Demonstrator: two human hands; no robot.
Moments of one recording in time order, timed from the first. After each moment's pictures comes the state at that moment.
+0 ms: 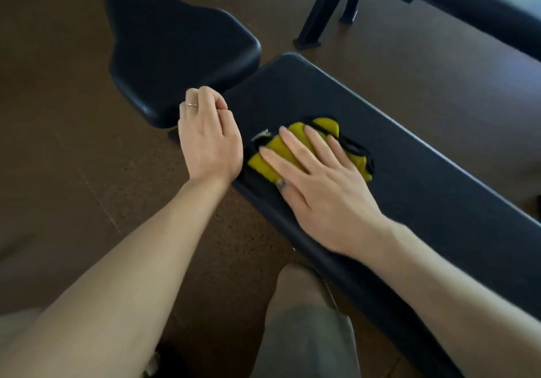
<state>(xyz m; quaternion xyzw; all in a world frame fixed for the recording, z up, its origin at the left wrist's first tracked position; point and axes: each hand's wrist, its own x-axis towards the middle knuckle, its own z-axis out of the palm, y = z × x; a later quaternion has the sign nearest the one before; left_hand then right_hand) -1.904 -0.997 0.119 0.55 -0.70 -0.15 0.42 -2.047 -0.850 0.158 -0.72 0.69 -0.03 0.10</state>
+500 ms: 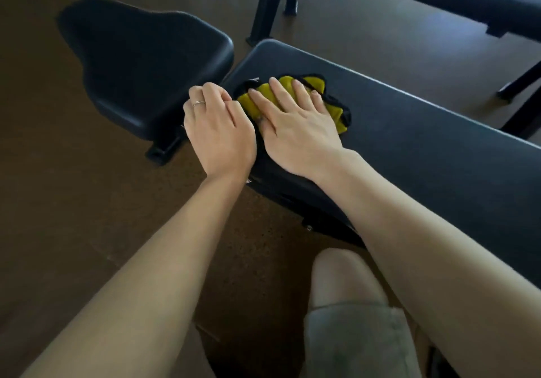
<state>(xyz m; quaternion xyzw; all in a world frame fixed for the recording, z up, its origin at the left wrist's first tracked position) -1.896 -1.001 0.118 0.50 -0.73 -0.18 0.42 -1.992 -0.926 0.153 -0.56 0.83 -0.04 0.08</state>
